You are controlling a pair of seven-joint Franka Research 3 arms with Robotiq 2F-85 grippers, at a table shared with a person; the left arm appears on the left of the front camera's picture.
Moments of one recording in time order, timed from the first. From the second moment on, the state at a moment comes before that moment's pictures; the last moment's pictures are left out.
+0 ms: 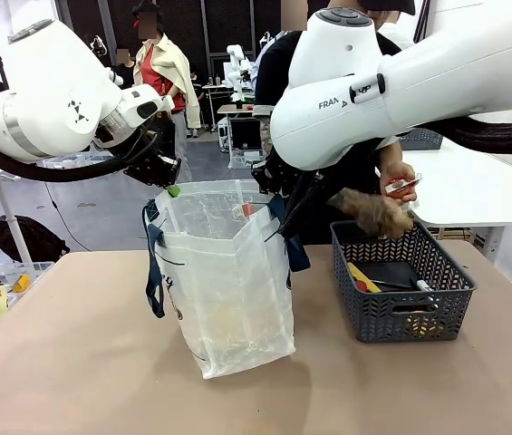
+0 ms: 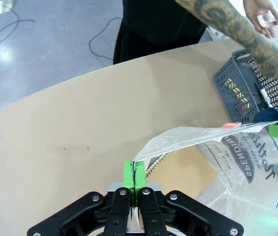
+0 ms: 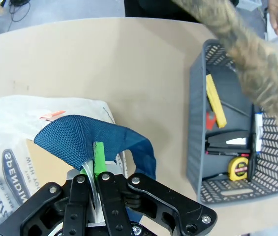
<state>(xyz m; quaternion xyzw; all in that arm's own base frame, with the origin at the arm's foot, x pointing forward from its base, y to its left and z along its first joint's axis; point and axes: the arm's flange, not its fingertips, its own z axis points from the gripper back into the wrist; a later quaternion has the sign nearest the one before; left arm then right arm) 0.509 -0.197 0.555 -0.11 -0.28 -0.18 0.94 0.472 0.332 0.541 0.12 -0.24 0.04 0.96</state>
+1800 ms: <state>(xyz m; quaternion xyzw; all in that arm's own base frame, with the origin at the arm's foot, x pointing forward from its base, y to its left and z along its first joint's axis) 0.509 -0.197 0.555 -0.11 -0.28 -0.18 0.94 0.472 0.332 0.541 0.12 -0.24 0.04 0.96</state>
